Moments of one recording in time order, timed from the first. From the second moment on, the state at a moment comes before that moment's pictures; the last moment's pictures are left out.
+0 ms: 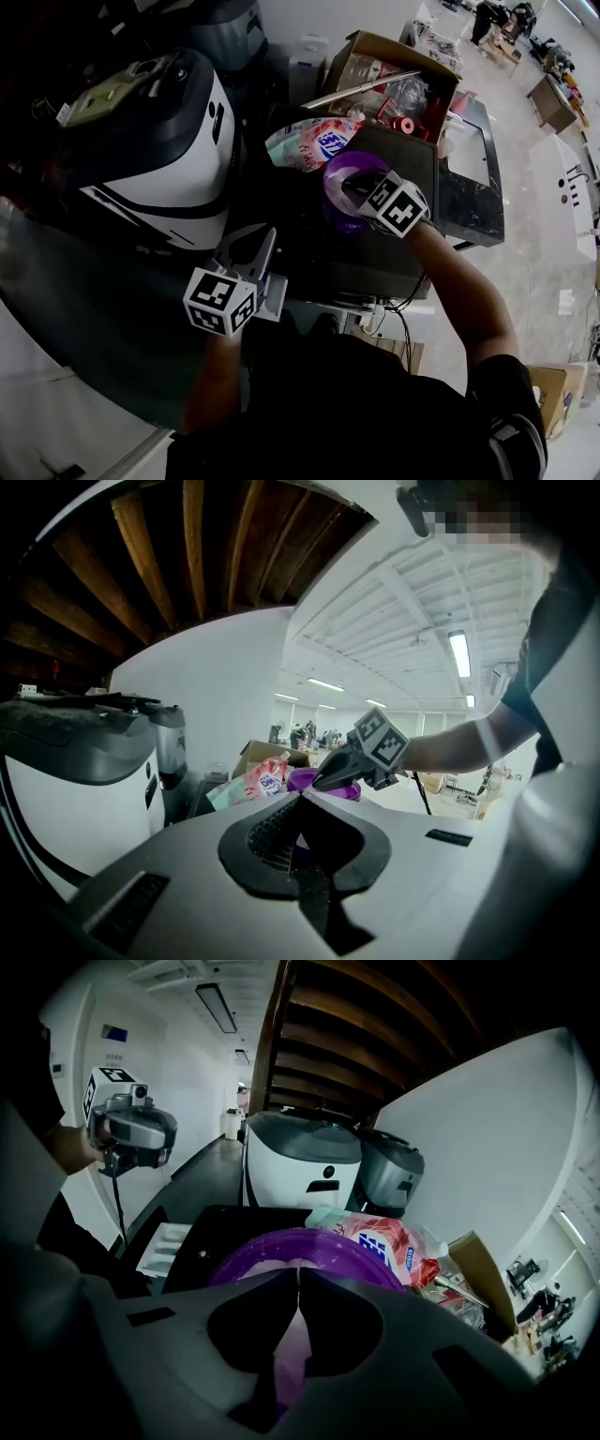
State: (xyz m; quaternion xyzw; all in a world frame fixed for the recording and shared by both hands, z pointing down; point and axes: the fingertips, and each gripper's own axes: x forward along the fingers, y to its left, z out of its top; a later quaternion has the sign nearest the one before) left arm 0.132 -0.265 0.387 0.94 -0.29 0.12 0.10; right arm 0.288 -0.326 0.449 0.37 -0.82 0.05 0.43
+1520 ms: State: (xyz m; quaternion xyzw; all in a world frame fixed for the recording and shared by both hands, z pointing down) left arm 0.133 -0.246 0.402 0.93 -0.31 0.12 0.12; right arm 0.281 -0.310 0.440 0.29 -0.86 0.20 0.36
